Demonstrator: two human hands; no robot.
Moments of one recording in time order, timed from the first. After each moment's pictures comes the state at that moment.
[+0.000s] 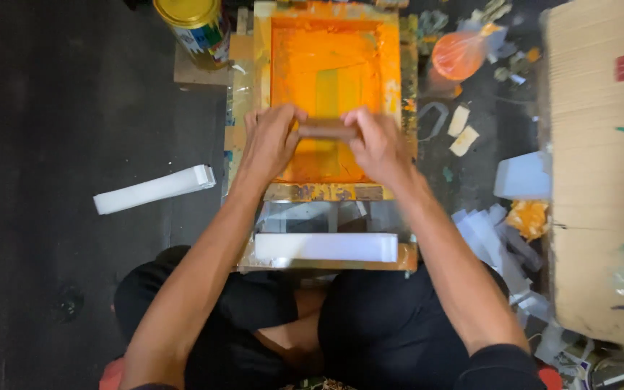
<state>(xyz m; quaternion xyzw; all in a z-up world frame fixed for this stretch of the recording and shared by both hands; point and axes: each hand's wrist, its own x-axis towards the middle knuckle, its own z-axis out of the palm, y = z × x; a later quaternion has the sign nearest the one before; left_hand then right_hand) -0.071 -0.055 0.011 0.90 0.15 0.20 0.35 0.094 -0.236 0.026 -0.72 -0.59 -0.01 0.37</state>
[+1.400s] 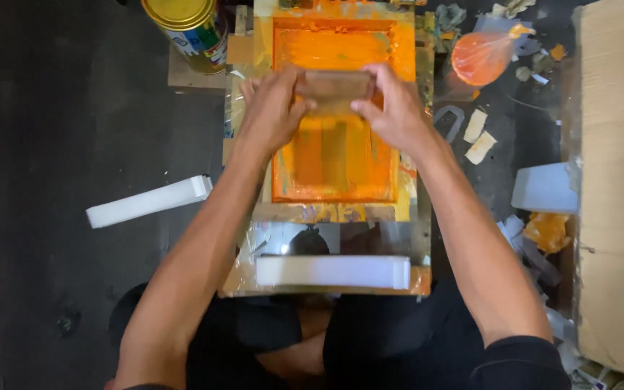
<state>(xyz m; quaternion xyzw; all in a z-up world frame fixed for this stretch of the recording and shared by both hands) -0.009 -0.006 0.020 0.92 0.16 0.15 0.34 0.142 -0.183 0.058 -0.78 -0.49 0.20 0.32</state>
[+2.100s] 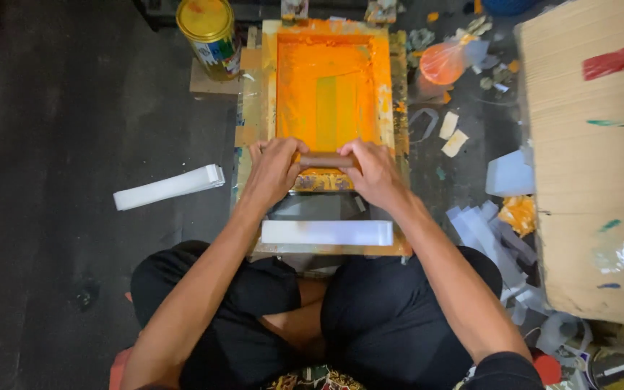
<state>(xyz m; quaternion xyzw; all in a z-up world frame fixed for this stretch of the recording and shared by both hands) -0.125 -0.088 -0.005 0.92 0.12 0.15 0.34 0.039 -0.283 0.038 -0.72 -0.59 0.05 0.37</state>
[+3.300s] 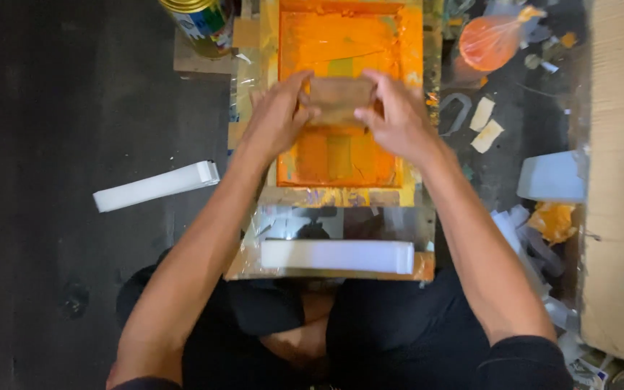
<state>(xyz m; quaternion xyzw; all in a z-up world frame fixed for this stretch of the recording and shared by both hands) -0.037 -0.021 0.021 0.90 0.17 0.08 0.39 0.115 -0.200 0.056 -0.82 -0.49 0.20 0.21</state>
